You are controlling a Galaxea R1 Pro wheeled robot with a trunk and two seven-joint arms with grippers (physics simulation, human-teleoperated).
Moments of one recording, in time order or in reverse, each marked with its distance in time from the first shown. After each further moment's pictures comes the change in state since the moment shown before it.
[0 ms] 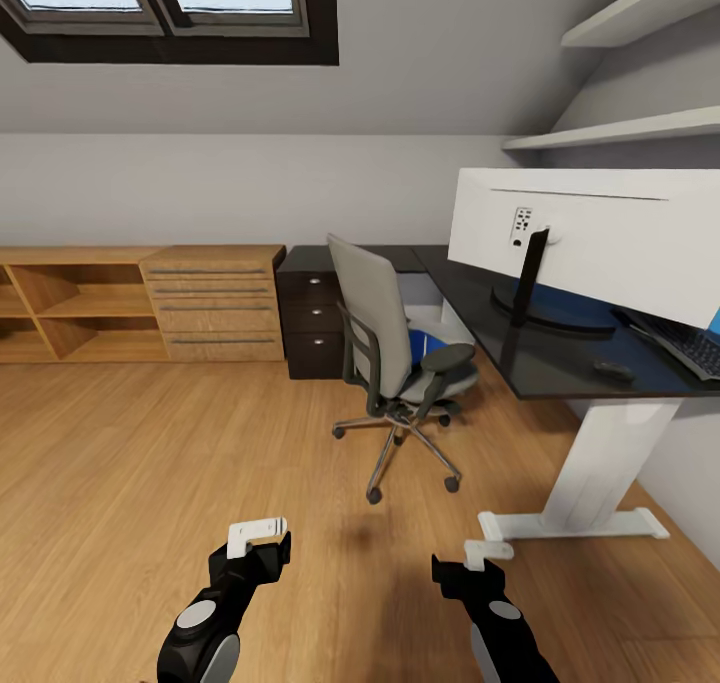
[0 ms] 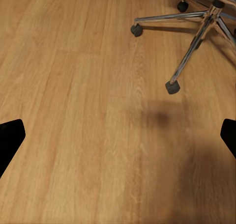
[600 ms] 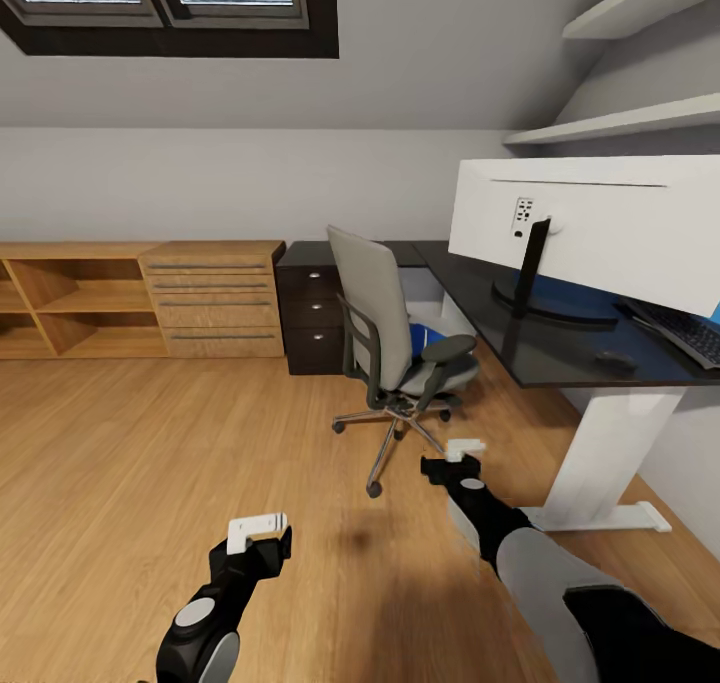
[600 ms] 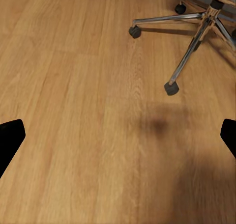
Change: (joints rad) left arm 0.000 -0.001 -0.002 -0.026 0.000 0.000 0.000; right arm -0.641 -0.022 0.004 0.786 0.060 -0.322 -0.017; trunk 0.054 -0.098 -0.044
